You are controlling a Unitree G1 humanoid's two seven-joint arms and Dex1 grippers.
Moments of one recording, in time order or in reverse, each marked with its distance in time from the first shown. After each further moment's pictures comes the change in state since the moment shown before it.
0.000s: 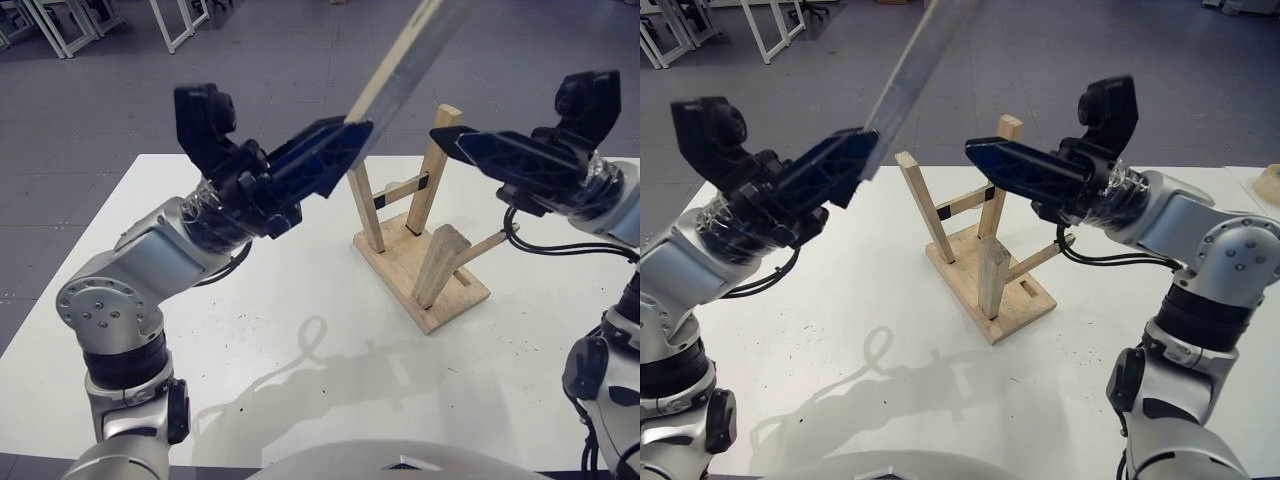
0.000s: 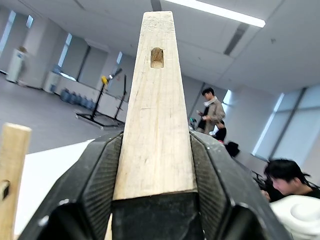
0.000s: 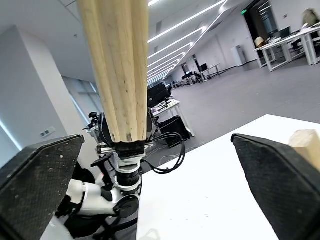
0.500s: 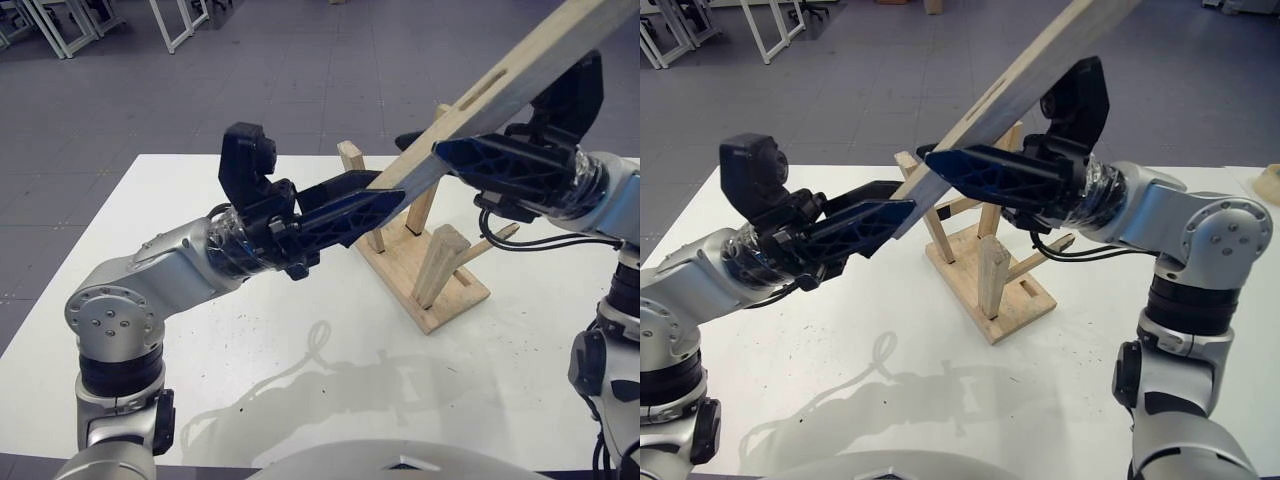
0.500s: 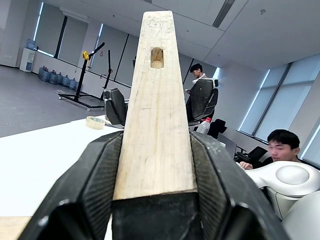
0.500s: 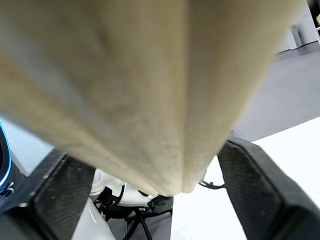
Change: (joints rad) left arm 0.028 0.056 -0.076 -0.038 0.023 -0.001 -0.077; right arm -0.050 -0.041 0.147 -0.026 0.225 -0.076 -0.066
